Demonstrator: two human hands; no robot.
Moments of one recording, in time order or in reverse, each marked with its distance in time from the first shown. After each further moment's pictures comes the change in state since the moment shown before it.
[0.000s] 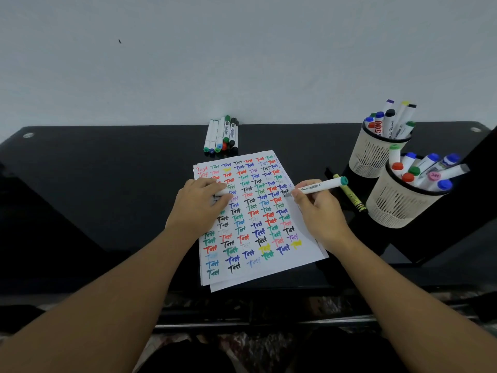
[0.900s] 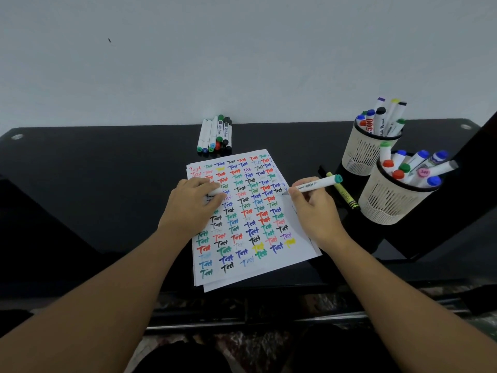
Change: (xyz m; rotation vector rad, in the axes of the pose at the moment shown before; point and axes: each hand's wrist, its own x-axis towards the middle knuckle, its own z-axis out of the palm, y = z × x) left_hand 0.001 -0.002 0.002 0.000 0.005 -0.005; right_hand -0.002 0.002 -0.001 0.018 0.041 -0.027
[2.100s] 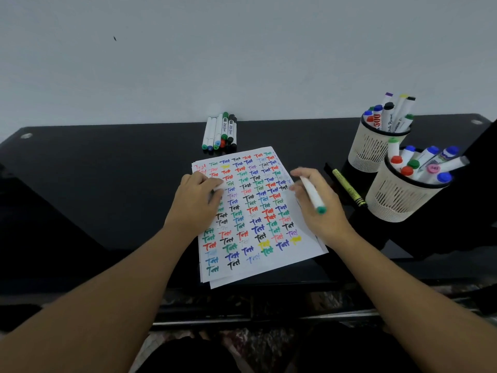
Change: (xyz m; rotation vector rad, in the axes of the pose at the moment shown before) left_hand 0.000 -0.004 0.003 0.027 0.066 0.063; right_hand -0.002 0.002 -0.003 -0.004 -0.095 -0.189
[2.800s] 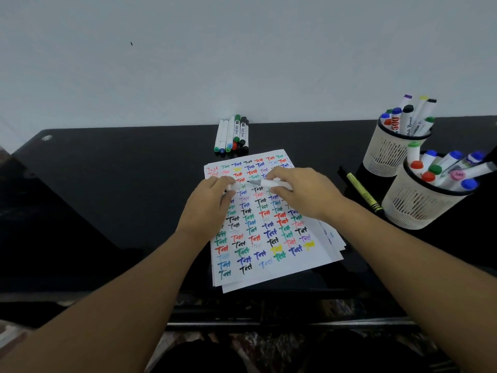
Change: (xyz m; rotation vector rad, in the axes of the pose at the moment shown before) left_hand -0.005 0.007 -0.007 -0.055 0.009 0.003; right_hand 0.058 -0.041 0.021 -0.699 -0.401 -0.194
